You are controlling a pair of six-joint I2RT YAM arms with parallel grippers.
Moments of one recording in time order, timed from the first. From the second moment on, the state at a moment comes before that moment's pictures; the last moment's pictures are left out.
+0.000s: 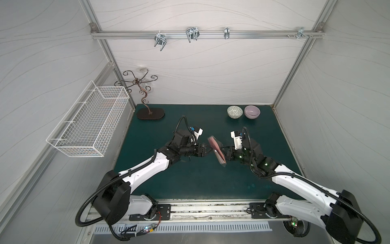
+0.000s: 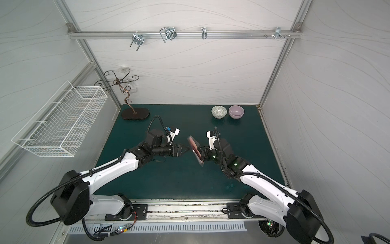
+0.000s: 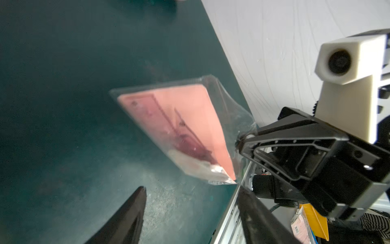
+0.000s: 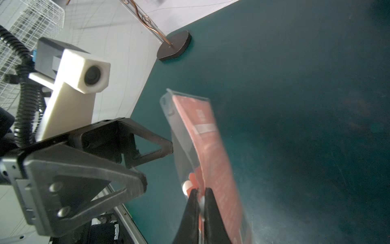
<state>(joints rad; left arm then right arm) -0.60 1.34 0.81 -0.07 0.49 -0.55 0.76 1.03 0.63 -0.06 -0.12 0.67</state>
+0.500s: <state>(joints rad) -0.62 1.39 0.81 0.00 0.49 -0.60 0.78 1.06 0.62 -0.03 -0.07 0.74</state>
